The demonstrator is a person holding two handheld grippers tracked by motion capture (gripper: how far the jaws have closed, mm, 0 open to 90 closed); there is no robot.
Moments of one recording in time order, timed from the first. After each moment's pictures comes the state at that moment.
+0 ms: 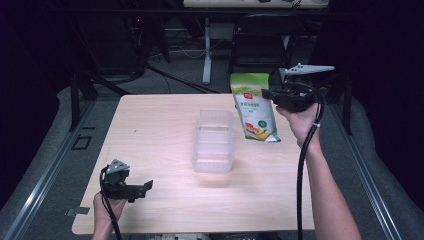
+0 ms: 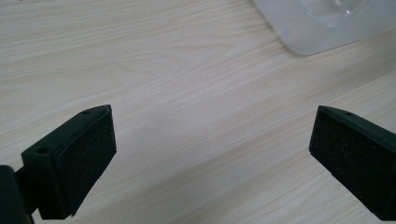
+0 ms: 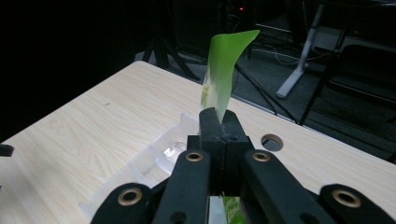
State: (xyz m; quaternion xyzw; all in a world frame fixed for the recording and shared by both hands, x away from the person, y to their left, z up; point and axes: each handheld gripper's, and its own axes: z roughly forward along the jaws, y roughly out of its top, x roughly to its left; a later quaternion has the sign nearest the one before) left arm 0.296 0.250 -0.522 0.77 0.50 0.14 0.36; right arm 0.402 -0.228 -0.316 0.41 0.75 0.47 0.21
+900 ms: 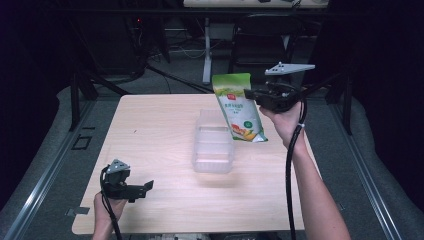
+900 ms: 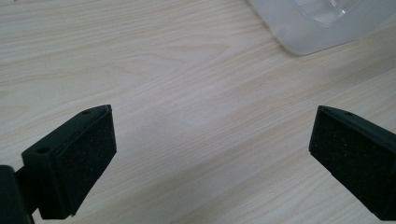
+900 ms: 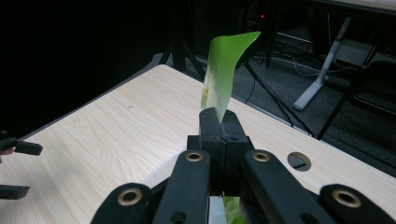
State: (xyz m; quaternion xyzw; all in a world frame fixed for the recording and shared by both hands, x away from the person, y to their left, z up) left arm 0.296 0.249 -0.522 0.78 0.50 0.14 0.36; right arm 0.396 -0.189 -0.307 0.37 0.77 0.48 0.21
